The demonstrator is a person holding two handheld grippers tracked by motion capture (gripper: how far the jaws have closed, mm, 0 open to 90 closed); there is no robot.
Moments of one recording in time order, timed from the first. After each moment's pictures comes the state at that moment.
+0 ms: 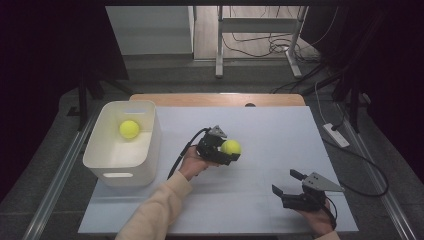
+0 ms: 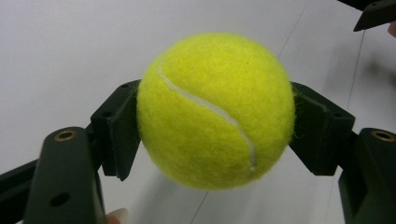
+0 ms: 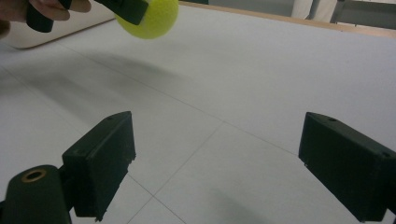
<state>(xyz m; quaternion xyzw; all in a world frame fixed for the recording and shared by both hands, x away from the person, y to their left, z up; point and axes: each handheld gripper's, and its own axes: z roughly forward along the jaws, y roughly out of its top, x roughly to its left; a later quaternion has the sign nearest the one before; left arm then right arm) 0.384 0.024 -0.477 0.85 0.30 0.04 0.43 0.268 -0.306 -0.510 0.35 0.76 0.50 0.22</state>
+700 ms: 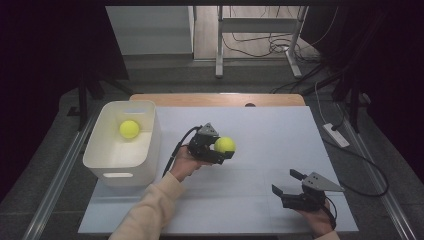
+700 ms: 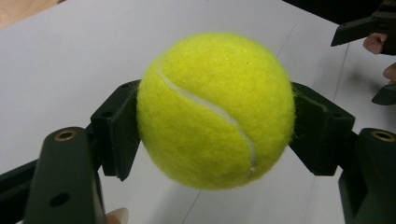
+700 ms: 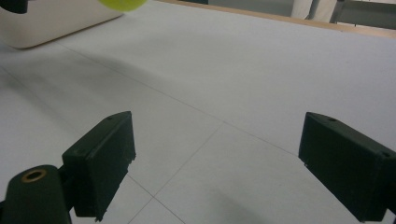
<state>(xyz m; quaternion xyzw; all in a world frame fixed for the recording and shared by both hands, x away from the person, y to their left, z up) 0.369 0.048 -0.457 0.84 0.30 0.06 0.45 0.269 -0.306 -0.510 0.35 0.76 0.50 0.22</state>
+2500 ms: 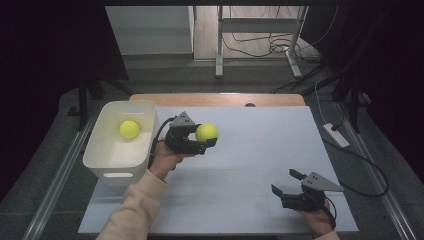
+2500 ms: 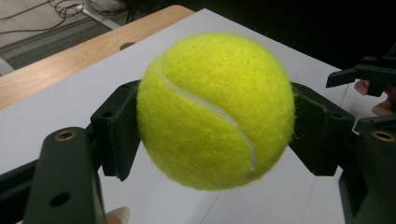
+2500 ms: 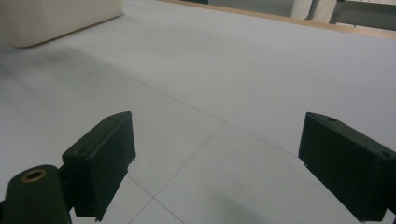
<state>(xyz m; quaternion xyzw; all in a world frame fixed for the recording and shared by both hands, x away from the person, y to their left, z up) 0.352 0.102 -0.412 0.80 0.33 0.12 0.49 0.269 -0.305 -0.510 0.35 0.76 0.50 0.22</state>
